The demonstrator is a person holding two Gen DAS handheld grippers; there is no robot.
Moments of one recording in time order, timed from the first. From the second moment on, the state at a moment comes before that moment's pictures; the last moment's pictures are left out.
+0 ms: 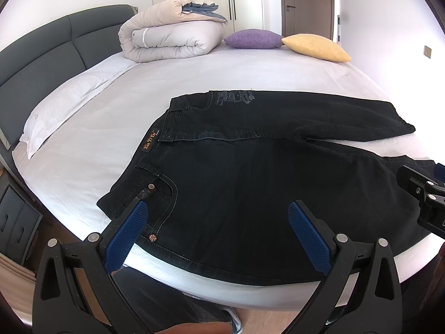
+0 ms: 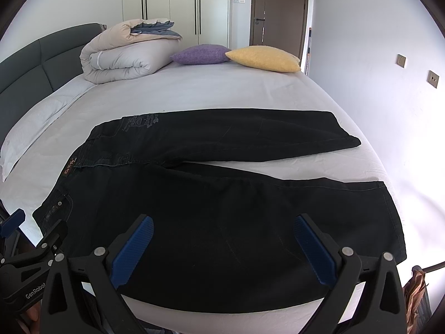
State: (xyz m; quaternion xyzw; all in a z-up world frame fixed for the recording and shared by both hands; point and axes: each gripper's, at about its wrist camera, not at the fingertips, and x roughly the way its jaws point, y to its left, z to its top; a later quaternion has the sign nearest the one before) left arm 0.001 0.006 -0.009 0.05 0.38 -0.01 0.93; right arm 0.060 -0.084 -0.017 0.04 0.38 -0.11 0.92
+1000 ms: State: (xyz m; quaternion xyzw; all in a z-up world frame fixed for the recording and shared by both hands) left arm 0.003 0.008 -0.011 0.04 0.38 -0.01 0.92; right arm 0.060 -0.080 -0.022 0.04 0.38 -0.10 0.92
